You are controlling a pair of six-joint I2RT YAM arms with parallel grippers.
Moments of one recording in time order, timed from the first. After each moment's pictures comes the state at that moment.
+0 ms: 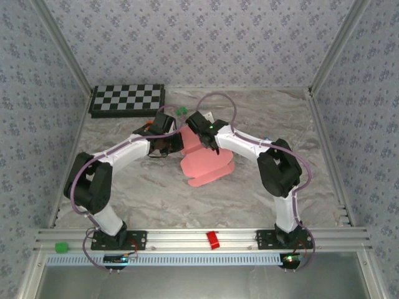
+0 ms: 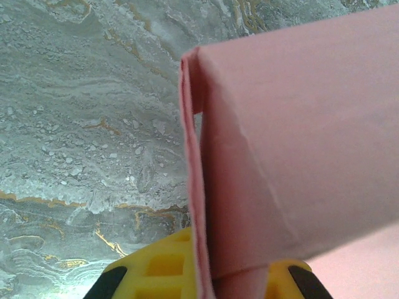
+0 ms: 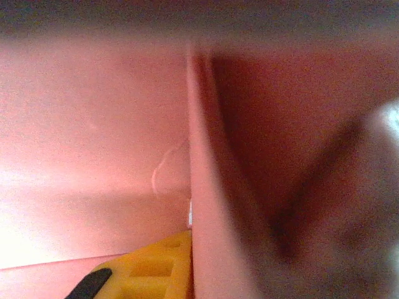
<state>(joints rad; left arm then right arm) -0.51 1.66 1.12 -0.42 0.17 -0.66 0.74 1.98 1.57 -0.73 0.59 0.27</state>
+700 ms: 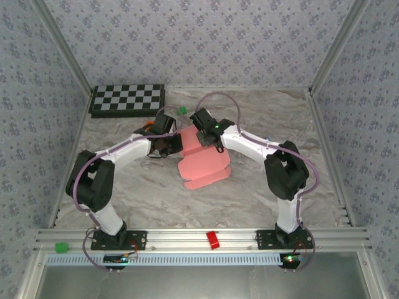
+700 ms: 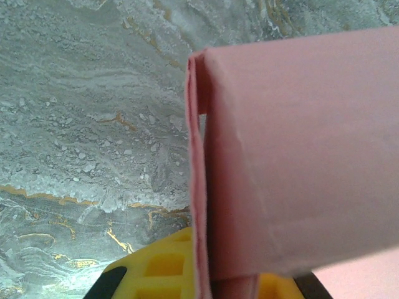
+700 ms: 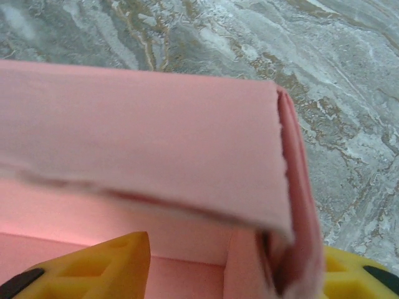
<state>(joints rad) -0.50 1.69 1.12 -0.43 0.16 -0.68 0.73 1.91 1.51 -0.62 0.38 0.20</state>
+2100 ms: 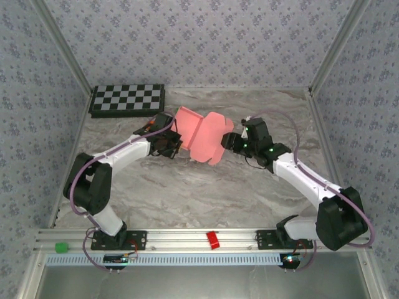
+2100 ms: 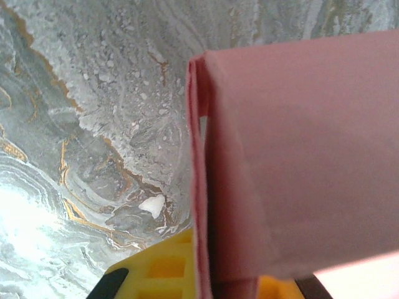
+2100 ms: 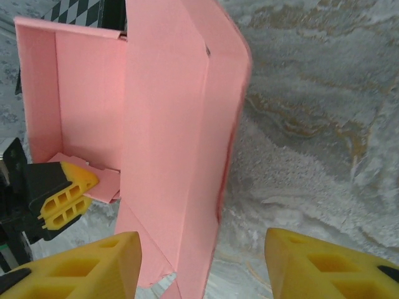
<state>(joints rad) -0.52 1.66 1.11 -0.42 0.14 -1.56 0.47 1.29 0.88 -0.26 -0.17 0.69</state>
